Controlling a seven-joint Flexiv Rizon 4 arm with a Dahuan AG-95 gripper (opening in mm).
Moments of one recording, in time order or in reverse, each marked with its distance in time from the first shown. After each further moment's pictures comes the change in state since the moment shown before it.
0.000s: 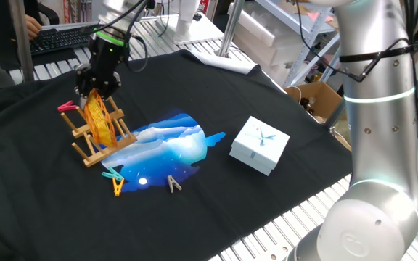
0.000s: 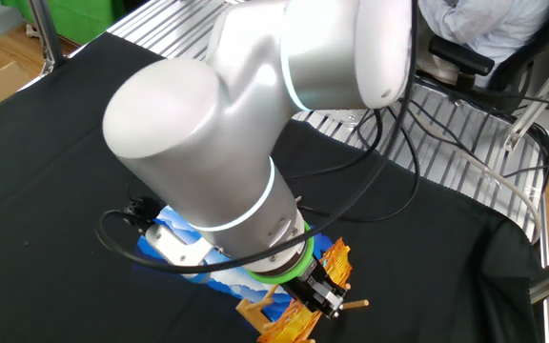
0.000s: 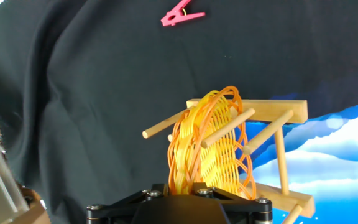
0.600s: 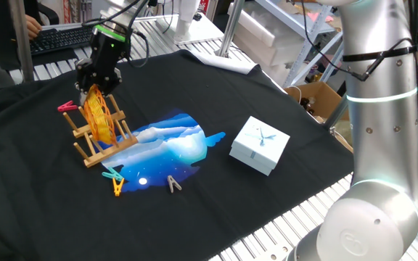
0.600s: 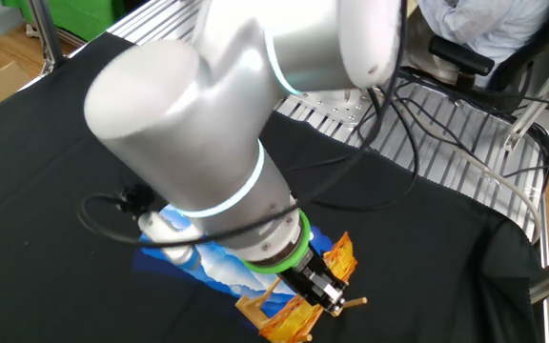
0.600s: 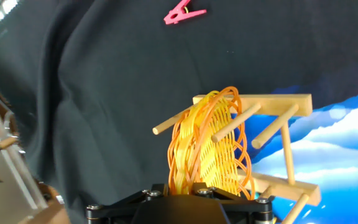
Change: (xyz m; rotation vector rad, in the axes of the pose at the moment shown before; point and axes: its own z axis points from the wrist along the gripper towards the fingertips) arm 0.008 0.007 -0.017 -0.056 0.010 0.051
